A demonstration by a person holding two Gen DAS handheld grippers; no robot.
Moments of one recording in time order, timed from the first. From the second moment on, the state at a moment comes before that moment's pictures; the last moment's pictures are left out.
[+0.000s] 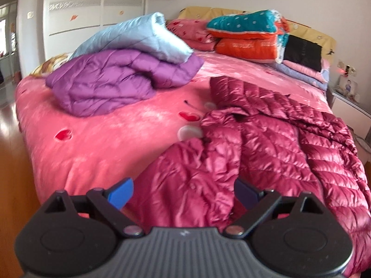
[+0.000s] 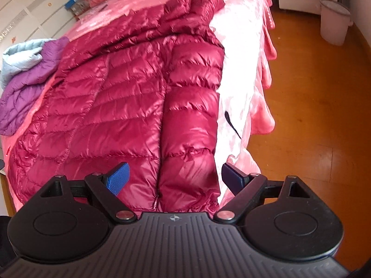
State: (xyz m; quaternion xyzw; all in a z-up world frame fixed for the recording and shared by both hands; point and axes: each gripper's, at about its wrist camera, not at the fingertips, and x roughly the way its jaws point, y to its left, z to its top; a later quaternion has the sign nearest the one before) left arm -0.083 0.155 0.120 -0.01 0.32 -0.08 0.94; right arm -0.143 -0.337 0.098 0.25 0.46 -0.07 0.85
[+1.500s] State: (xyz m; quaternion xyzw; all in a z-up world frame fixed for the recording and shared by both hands) left arm -0.014 0.150 0.096 0.10 0.34 -0.23 0.90; right arm -0.125 -0.354 0.069 0.33 0.54 0.02 0.78
